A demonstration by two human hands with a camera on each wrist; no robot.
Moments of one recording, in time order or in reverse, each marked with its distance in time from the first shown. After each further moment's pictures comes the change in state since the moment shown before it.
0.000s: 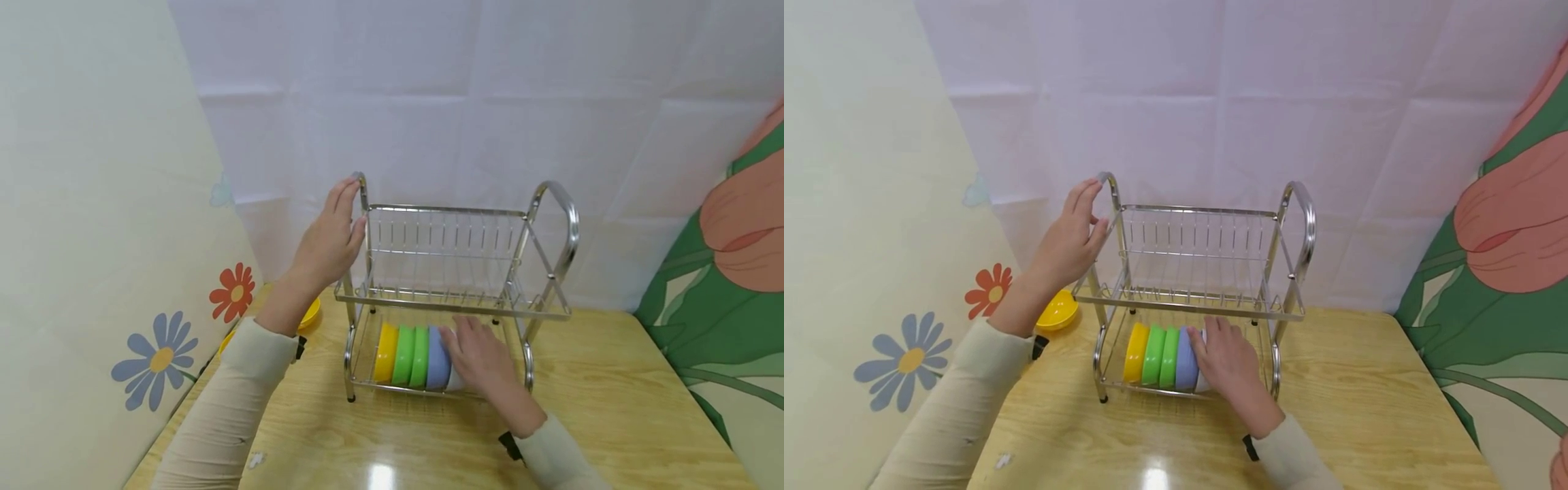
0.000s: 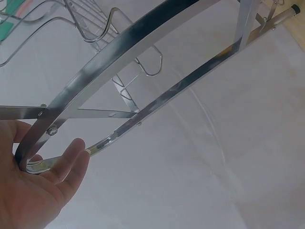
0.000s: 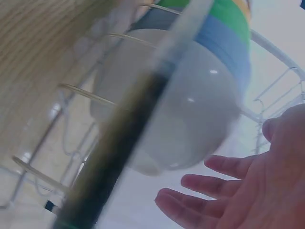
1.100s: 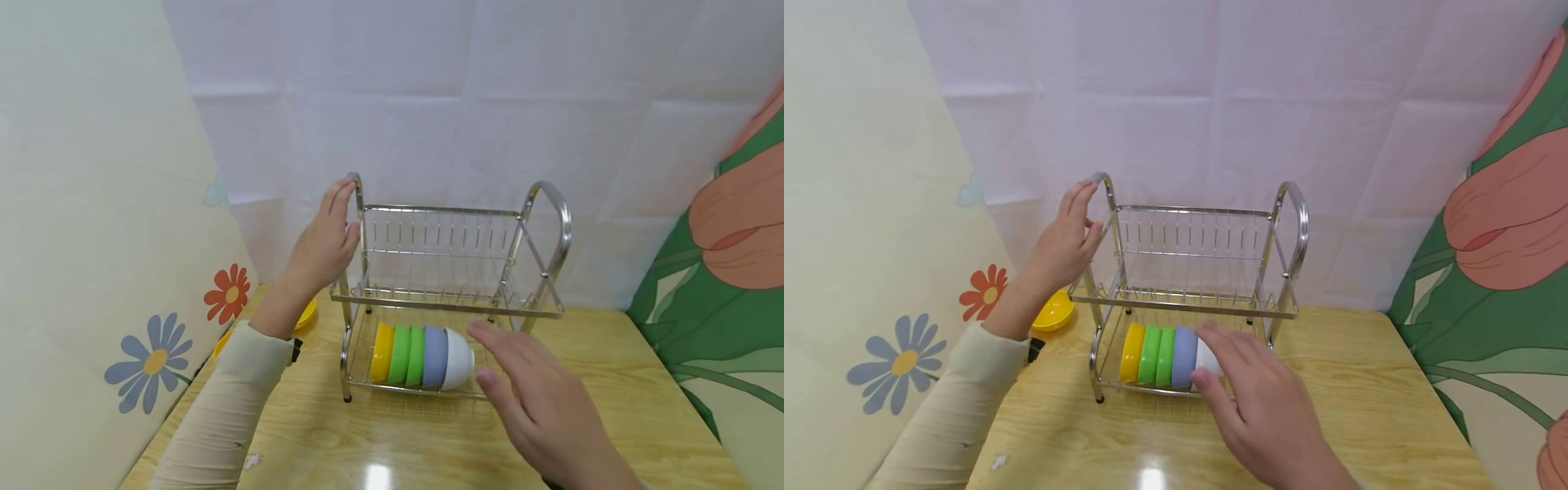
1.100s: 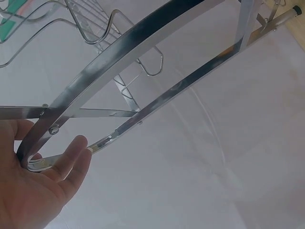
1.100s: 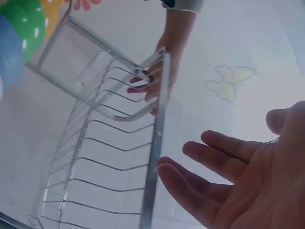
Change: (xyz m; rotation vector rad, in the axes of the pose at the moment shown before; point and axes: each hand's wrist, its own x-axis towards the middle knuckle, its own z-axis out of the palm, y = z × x) left_hand -0.004 0.002 -0.003 -0.046 -0.017 -0.007; right_hand -0.109 -0.044 -0.133 0.021 0.324 -0.384
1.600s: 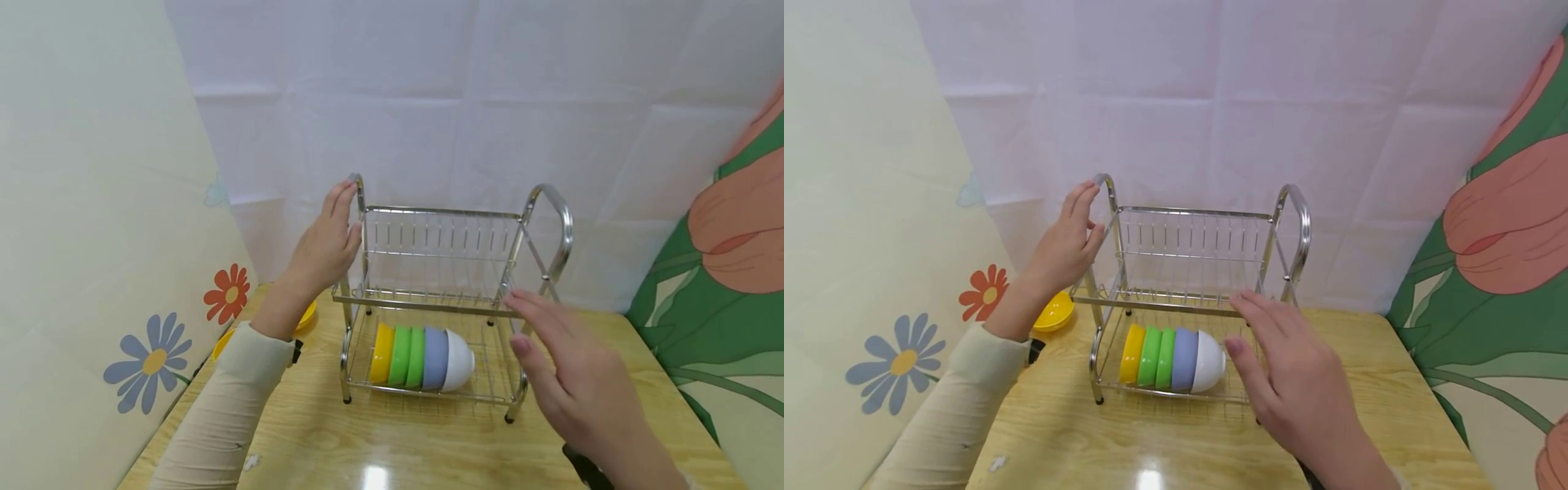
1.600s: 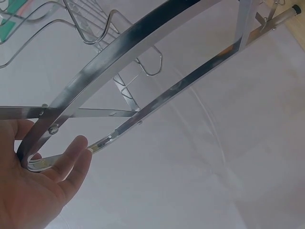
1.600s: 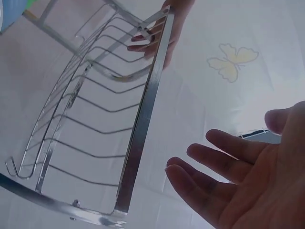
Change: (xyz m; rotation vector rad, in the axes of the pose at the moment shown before) left_hand 0.000 -0.002 0.001 -0.001 0.003 0.014; right_hand 0.017 0.013 -0.024 0.000 0.167 -0.022
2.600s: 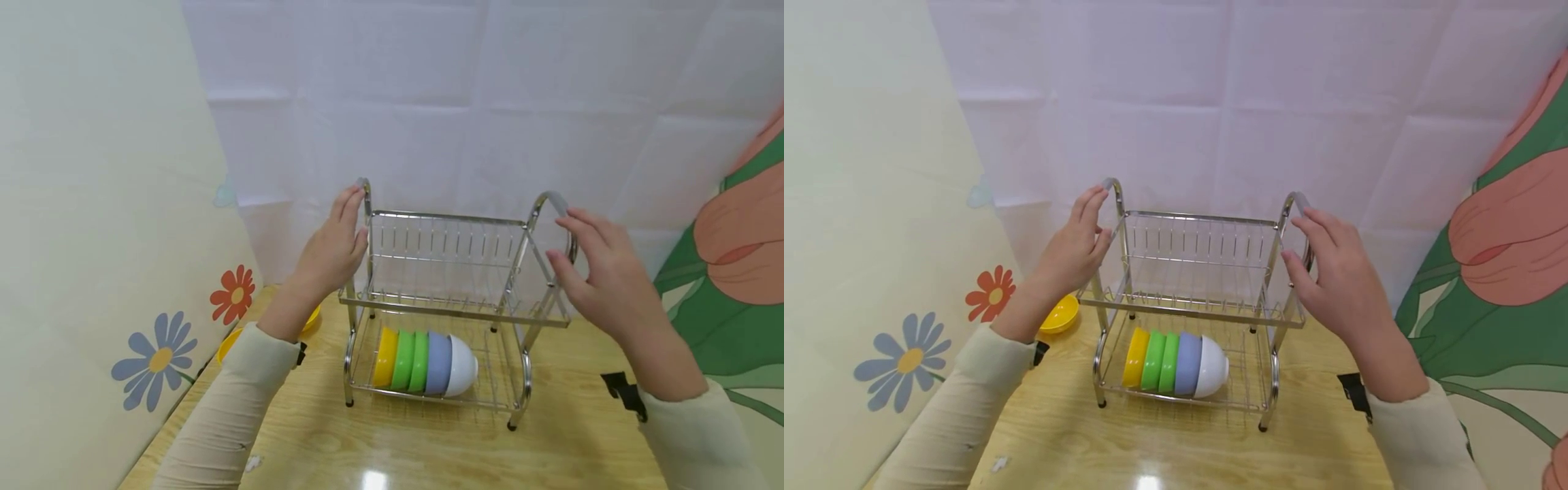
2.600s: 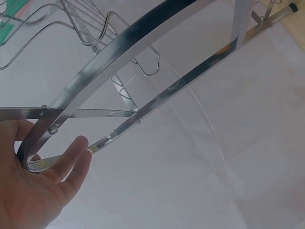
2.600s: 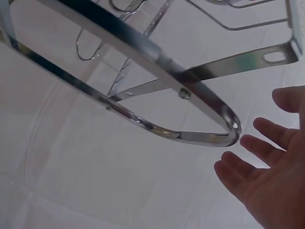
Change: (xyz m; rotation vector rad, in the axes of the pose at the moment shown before) left_hand 0.004 0.002 0.009 0.030 0.002 0.020; right_hand 0.073 0.119 0.000 -0.051 0.081 -0.118
